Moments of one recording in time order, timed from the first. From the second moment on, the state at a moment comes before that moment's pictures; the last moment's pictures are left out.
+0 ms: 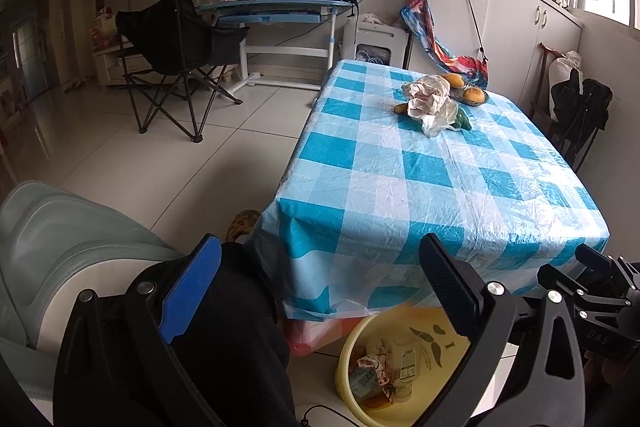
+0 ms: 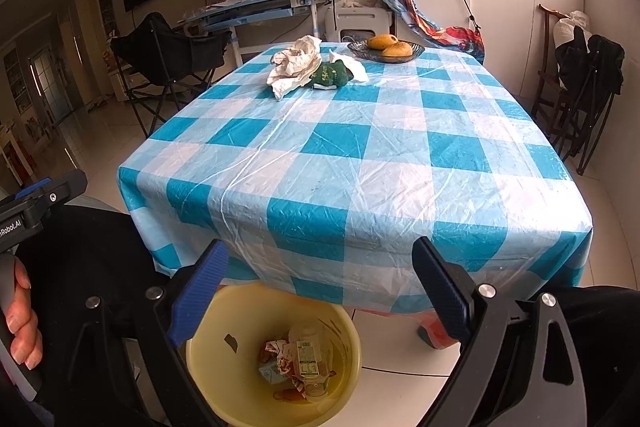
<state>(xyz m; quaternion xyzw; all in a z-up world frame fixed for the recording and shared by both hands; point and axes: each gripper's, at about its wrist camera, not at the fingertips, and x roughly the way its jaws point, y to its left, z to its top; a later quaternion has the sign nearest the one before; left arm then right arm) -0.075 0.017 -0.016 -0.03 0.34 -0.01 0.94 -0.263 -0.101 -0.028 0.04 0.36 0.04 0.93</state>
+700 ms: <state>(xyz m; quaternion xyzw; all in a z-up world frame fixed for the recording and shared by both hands) -0.077 0.027 -0.008 -0.06 0.32 0.00 0.95 -0.223 -0.089 0.010 0.03 0.32 0.09 0.94</state>
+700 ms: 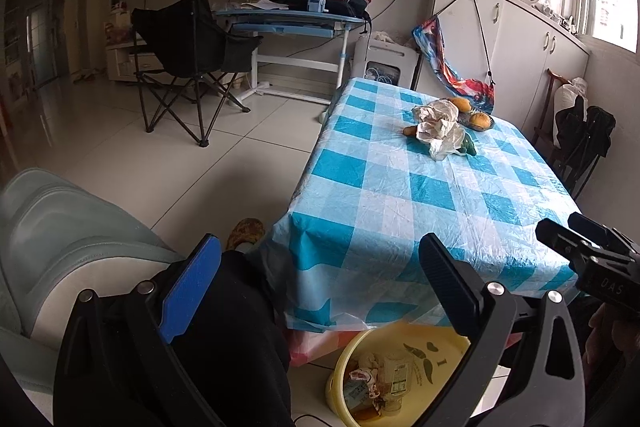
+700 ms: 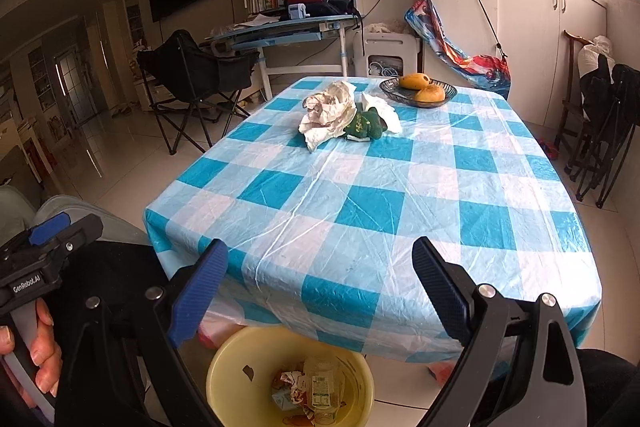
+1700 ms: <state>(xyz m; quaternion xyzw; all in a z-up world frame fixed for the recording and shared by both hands) -0.003 0.009 -0.005 -0.05 0.33 -0.06 0.94 -0.084 -0.134 -0.002 0.10 0.40 0.16 0.90</state>
